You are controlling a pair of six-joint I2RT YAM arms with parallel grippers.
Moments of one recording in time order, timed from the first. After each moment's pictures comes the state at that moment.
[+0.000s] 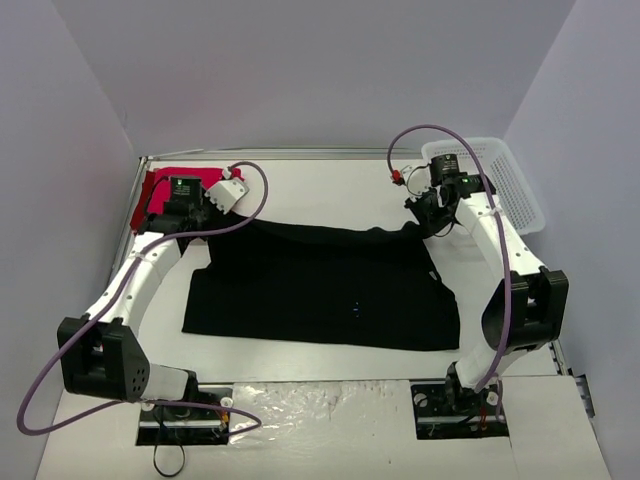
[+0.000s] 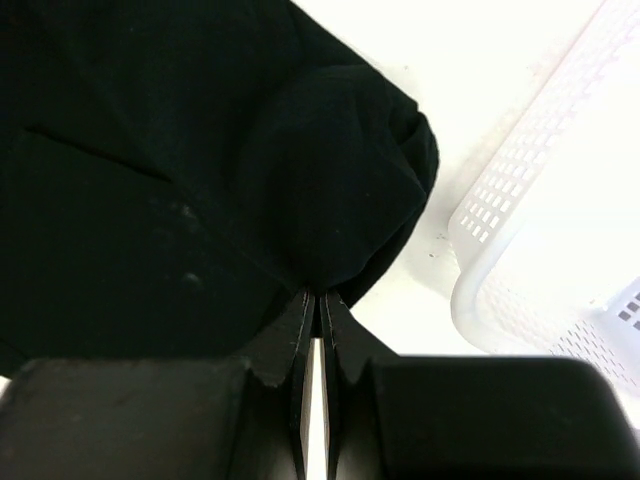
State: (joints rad) left arm -0.15 1.38 1.17 -0.52 0.02 0.67; right arm 0.14 1.63 1.43 -0.91 -0.09 -0.52
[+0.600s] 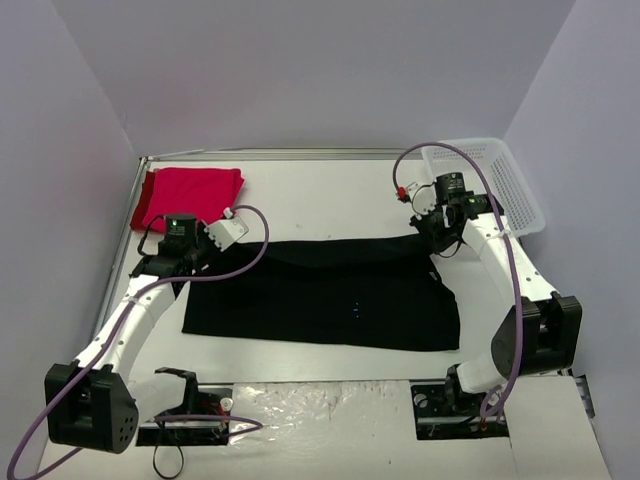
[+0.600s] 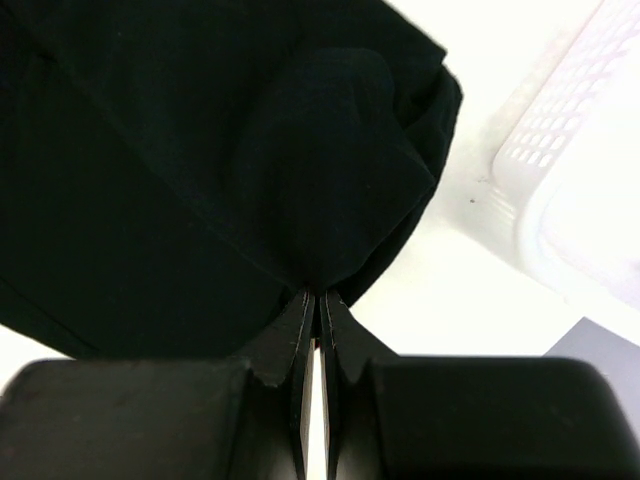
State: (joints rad) left arm -0.15 1.13 0.84 -0.42 0.05 0.79; right arm 0.14 1.47 1.26 -0.91 -0.08 -0.49
